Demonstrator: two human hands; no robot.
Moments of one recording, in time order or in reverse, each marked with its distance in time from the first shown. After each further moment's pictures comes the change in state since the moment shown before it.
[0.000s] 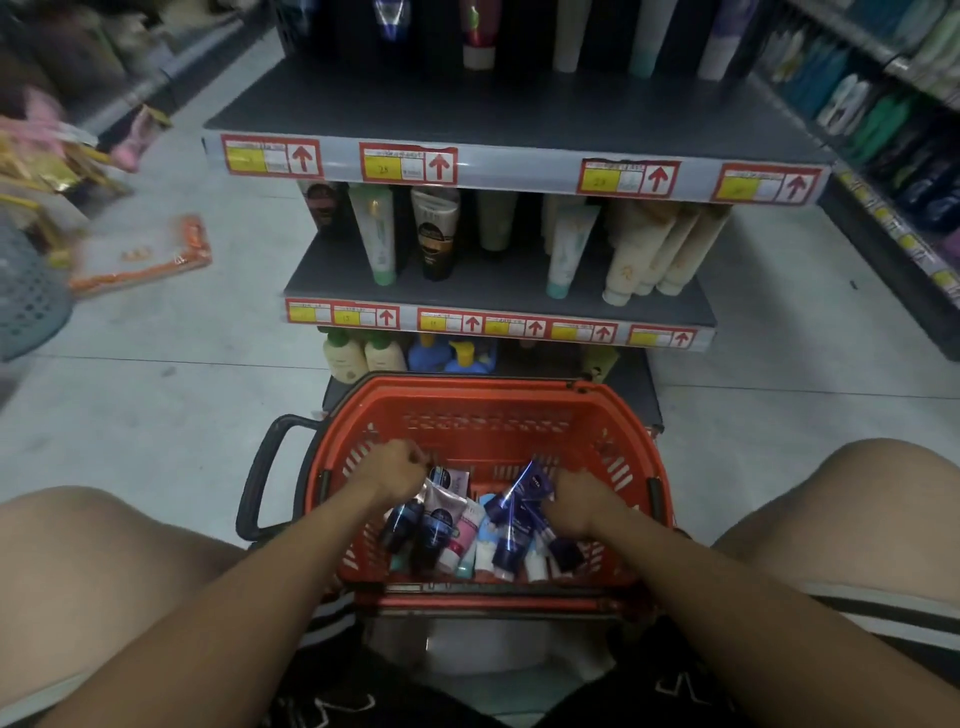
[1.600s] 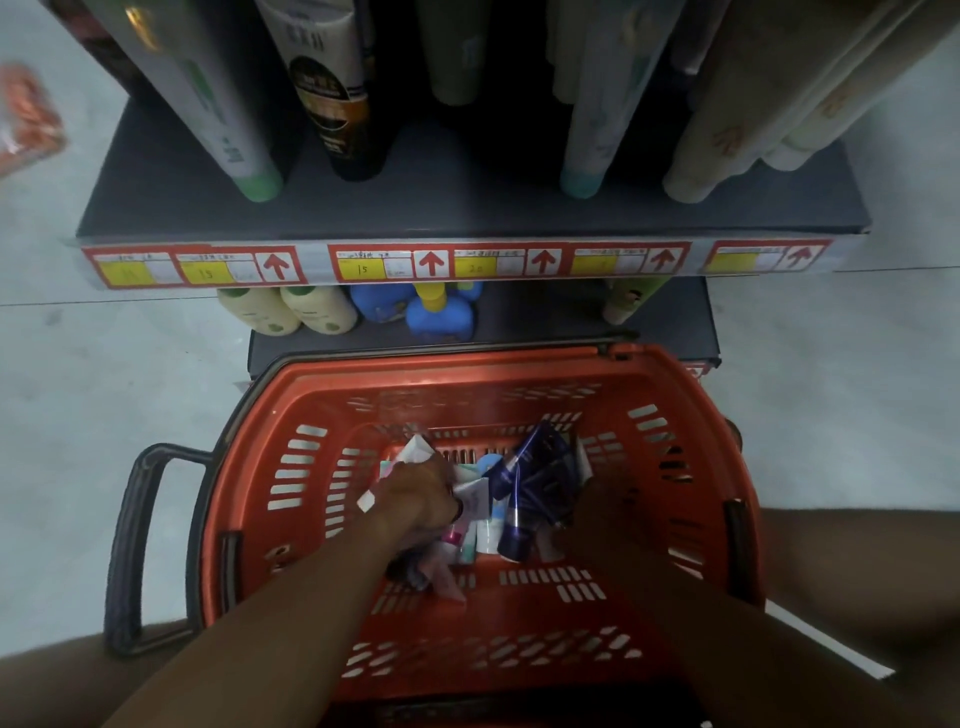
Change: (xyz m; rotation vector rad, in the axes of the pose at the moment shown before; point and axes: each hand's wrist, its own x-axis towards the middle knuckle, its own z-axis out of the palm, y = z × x) left_hand 0.130 -0.016 0.124 0.332 -0.415 -0.115; right_hand 0.099 0.057 0.102 0.145 -0.155 0.286
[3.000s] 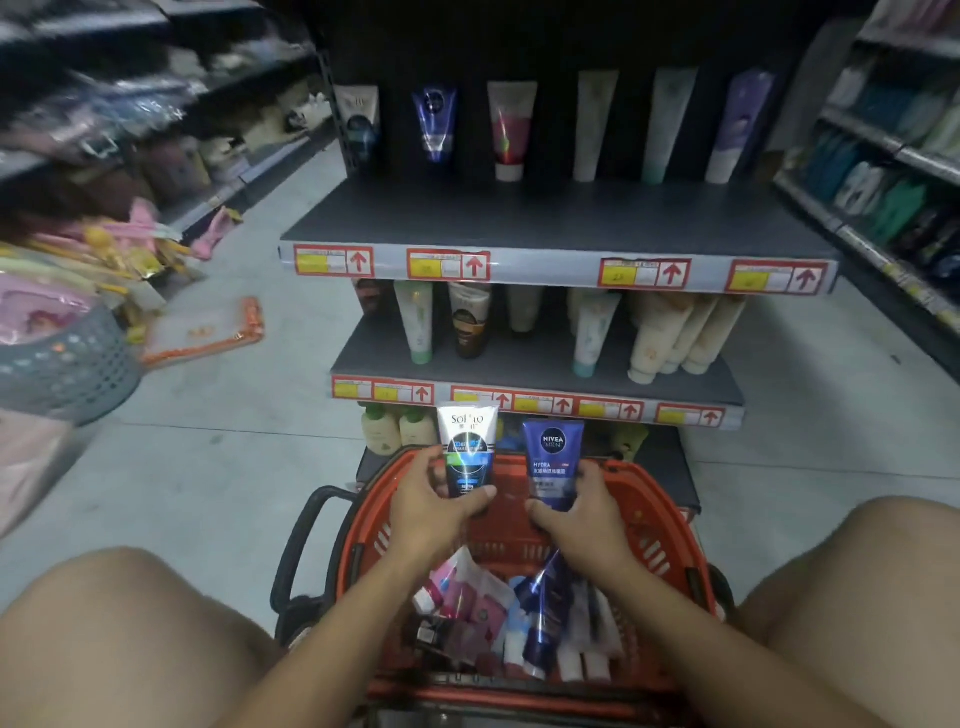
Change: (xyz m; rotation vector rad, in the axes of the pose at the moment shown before) left_hand -0.252 0.018 -0.081 -1.209 0.760 0.413; right_hand -0.174 -0.097 -0.106 0.762 0.490 -0.563
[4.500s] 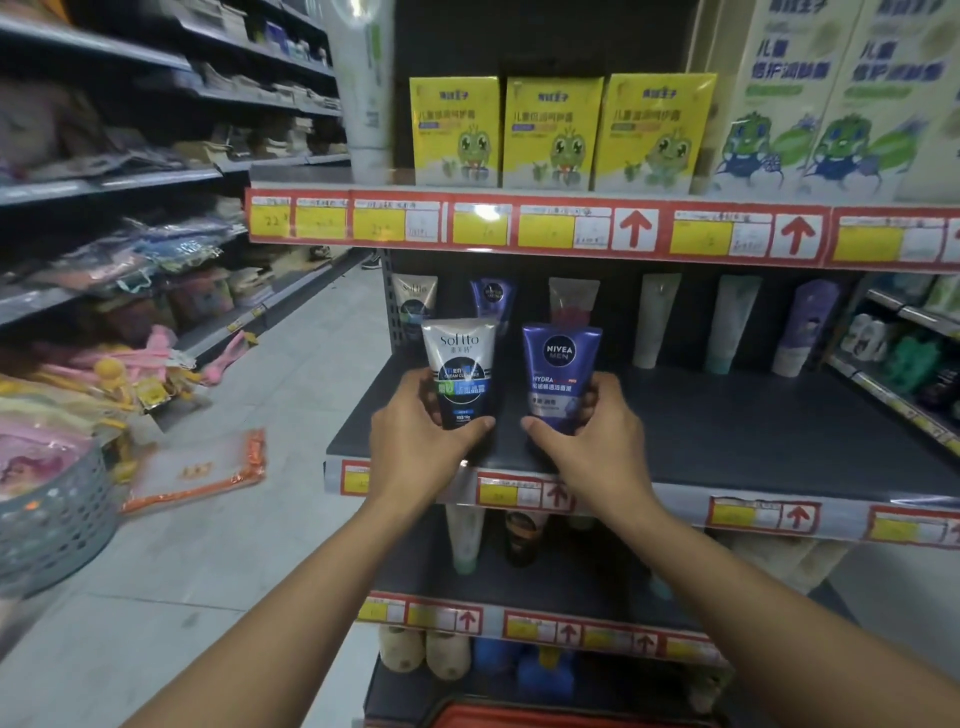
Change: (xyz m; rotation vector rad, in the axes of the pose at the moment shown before) left_hand 0.214 0.237 -0.083 0.311 0.334 0.555; right_hand 0.189 -0.298 0.015 -0.080 0.324 -0.485
